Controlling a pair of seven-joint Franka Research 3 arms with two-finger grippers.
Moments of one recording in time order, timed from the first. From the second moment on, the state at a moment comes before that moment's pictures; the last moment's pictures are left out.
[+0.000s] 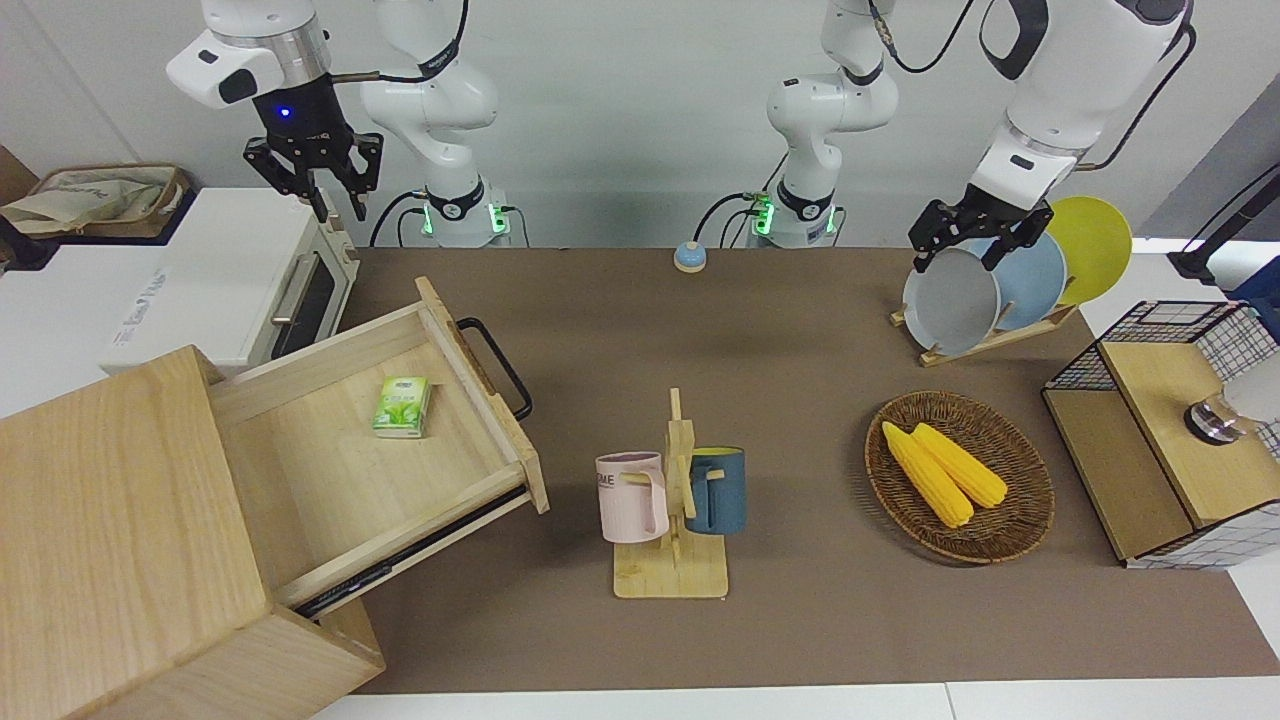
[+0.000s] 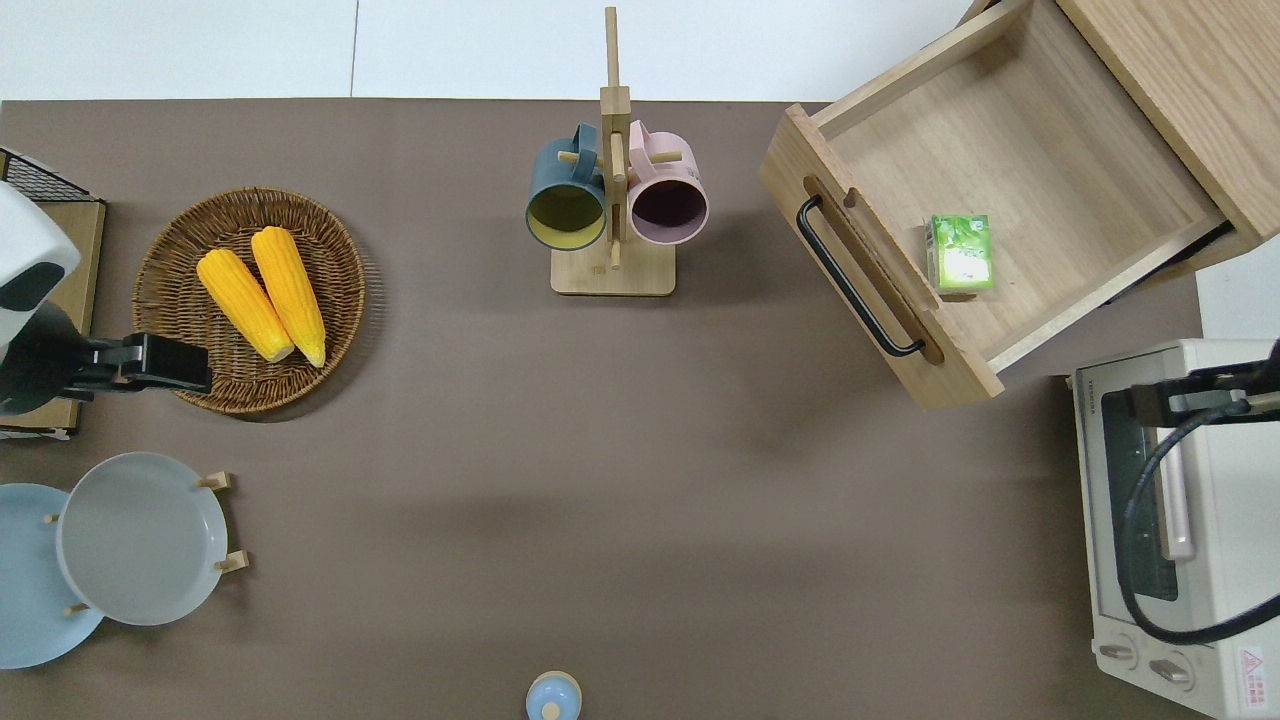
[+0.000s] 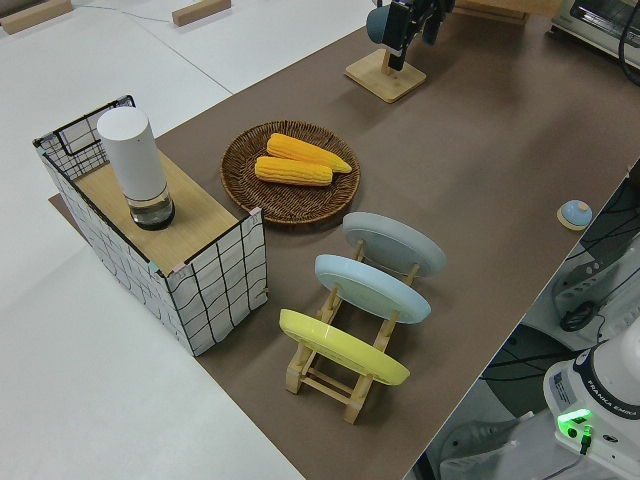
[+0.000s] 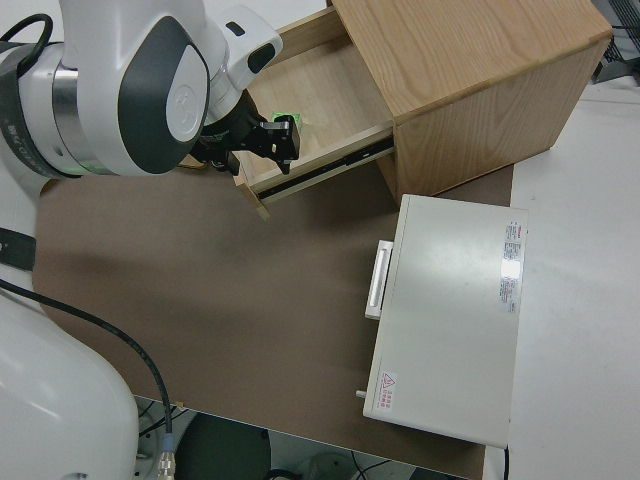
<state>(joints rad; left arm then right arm) 0.06 -0.01 -0.09 -1.60 -0.02 1.57 -0.04 -0.04 -0.10 0.09 -1.56 -0.03 1.49 -0.06</state>
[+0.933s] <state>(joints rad) 0.06 -0.01 -0.09 -1.60 -0.02 1.57 -0.04 -0.04 -0.12 0.22 -1.57 0.01 1.49 0.22</state>
